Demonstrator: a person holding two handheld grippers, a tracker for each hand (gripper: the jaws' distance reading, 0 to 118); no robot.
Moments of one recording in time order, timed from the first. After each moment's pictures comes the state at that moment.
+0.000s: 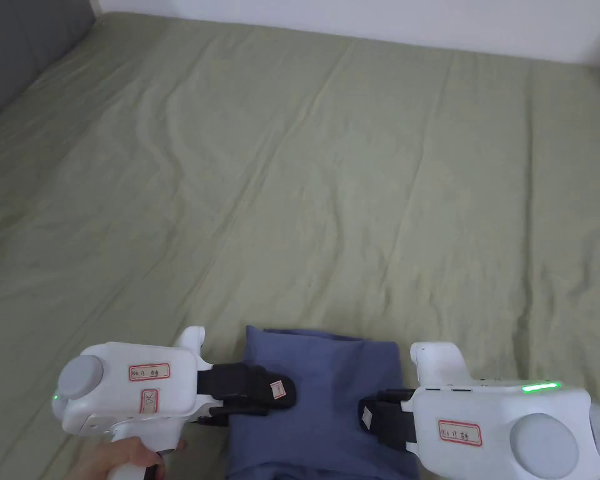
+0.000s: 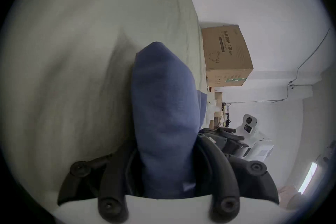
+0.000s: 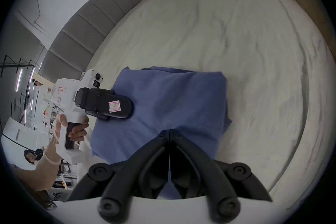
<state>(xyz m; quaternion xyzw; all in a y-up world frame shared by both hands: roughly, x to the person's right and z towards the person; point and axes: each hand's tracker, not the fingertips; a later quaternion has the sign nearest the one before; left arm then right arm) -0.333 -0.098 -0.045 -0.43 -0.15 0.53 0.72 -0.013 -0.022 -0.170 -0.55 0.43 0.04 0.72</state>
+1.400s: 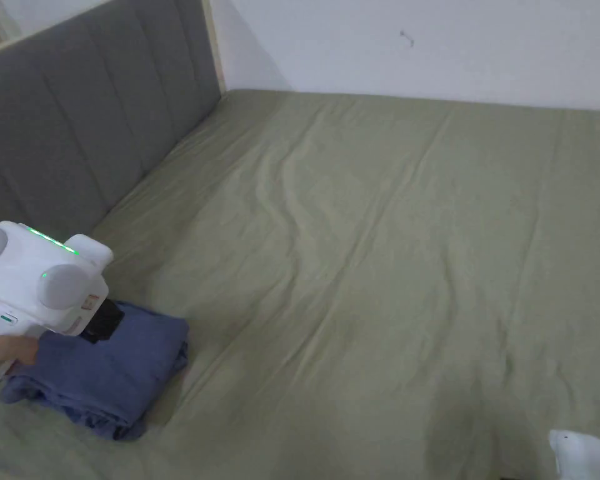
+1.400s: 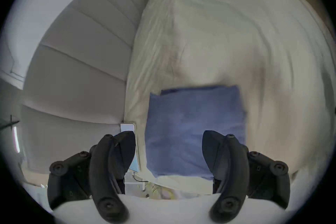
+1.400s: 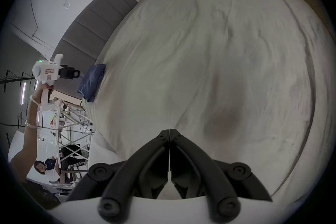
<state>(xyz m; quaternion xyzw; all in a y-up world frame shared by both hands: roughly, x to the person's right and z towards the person) -0.501 0.086 0.016 -0.57 0.29 -0.09 0.76 -0.009 -0.023 -0.155 -0.57 0.42 -0.01 0.71</state>
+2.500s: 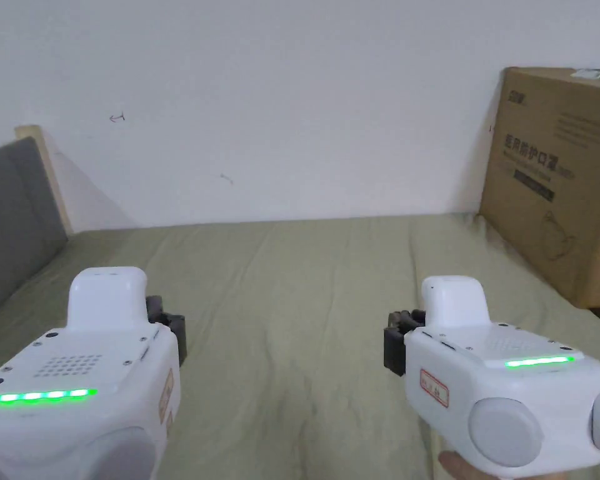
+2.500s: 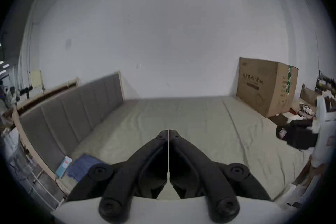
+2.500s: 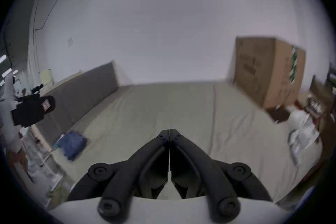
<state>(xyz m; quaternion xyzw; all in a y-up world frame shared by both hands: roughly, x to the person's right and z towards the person) -0.148 0.207 0.024 -0.11 0.24 -0.02 0.96 0.086 0.178 -0.107 -0.16 0.27 0.00 0.95</state>
